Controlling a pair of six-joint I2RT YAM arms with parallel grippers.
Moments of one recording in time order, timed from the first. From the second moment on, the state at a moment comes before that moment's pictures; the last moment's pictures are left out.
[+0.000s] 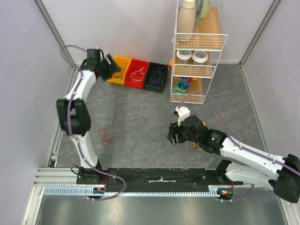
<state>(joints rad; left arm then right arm) -0.03 2.11 1.92 -0.49 0.24 -0.56 0.90 0.98 0.63 -0.28 0.10 0.40</state>
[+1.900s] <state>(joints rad) -0.60 0.65 0.47 -0.52 -0.11 -1.07 1.13 1.47 0.86 -0.13 0.17 0.49</state>
